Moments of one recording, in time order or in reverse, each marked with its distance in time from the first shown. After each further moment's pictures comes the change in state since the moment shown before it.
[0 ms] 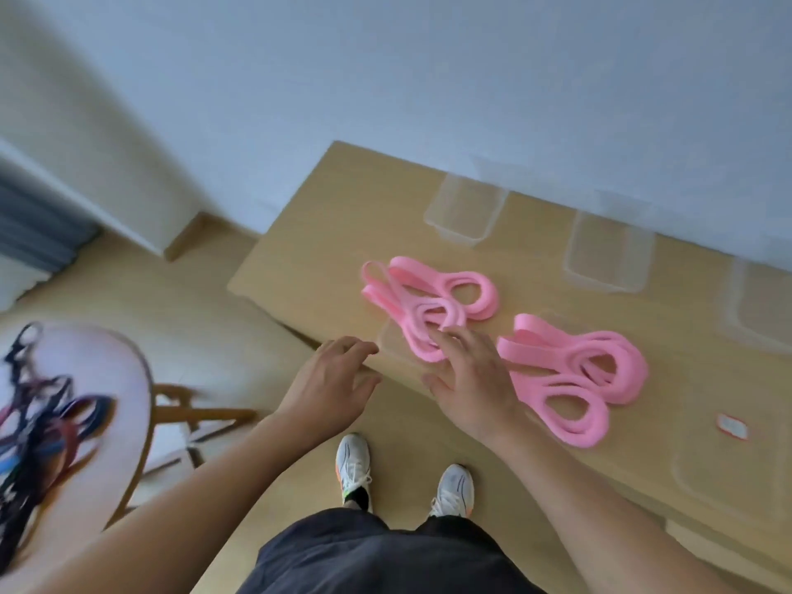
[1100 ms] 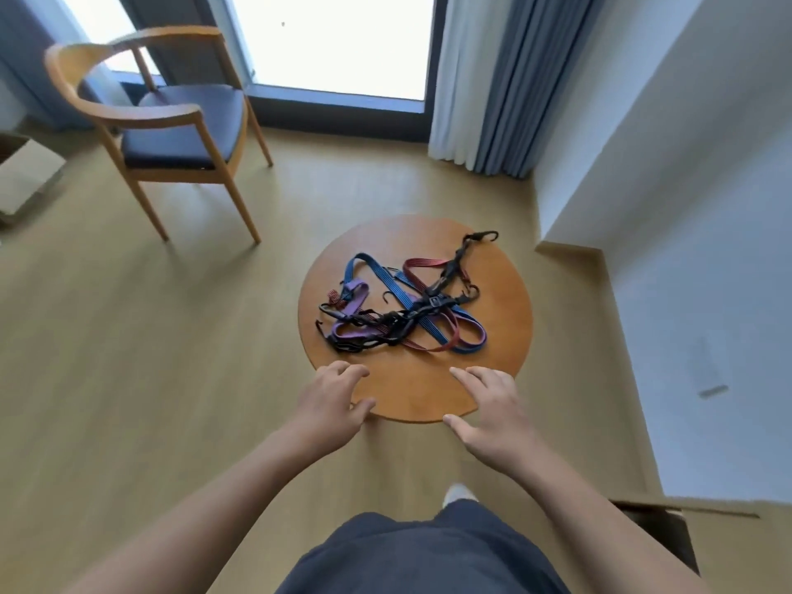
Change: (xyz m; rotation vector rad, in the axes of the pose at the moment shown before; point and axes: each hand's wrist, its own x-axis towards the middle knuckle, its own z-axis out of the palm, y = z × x) left_hand -0.397 -0.424 -0.110 -0.340 0.455 -1.125; right_hand 0.046 -0.487 0.380 -0.302 -0.802 -0.850
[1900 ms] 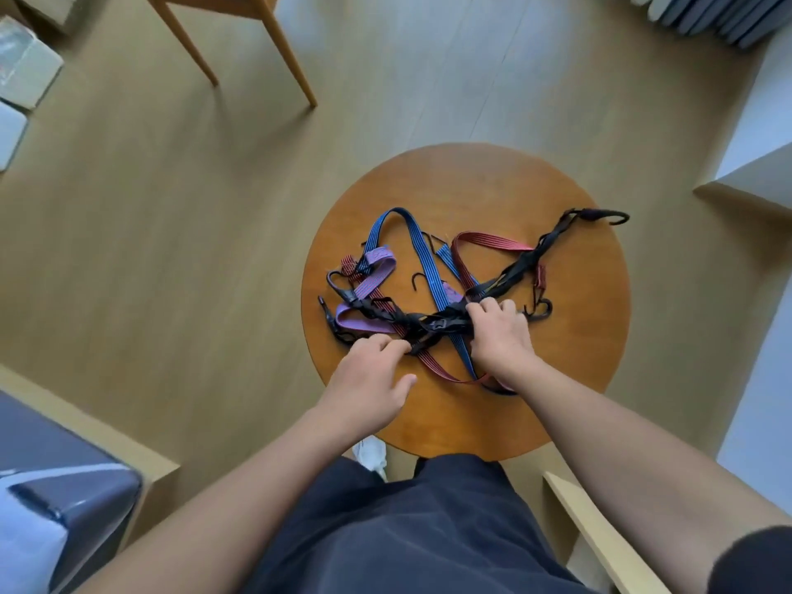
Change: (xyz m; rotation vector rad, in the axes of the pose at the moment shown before) left_hand 0.201 0.045 0.023 -0.097 -0.176 -0.341; right_hand 0.335 0.085 0.056 -0.386 -0.486 -0.125
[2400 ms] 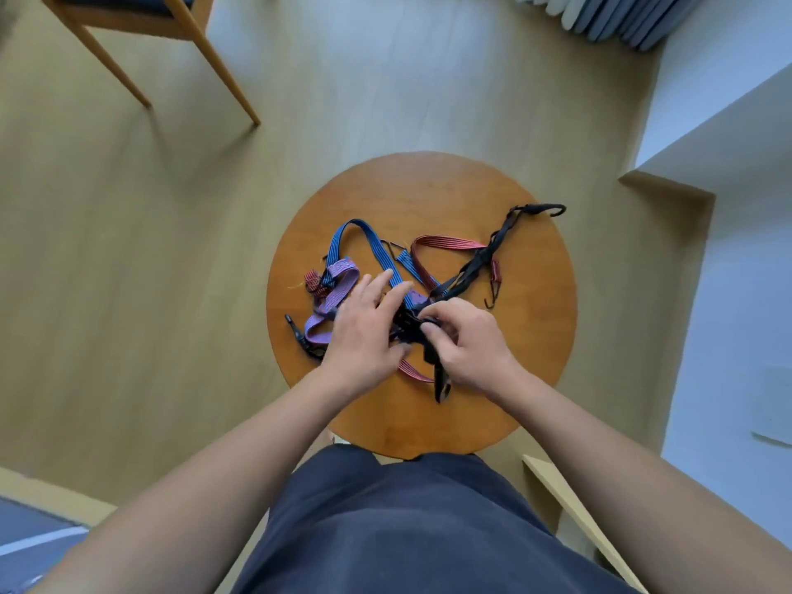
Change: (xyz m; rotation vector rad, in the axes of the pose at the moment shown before) left_hand 0.050 0.027 -0.026 -0.034 0.082 0.201; right_hand -0.081 -0.027 -0.070 0.769 0.337 -0.179
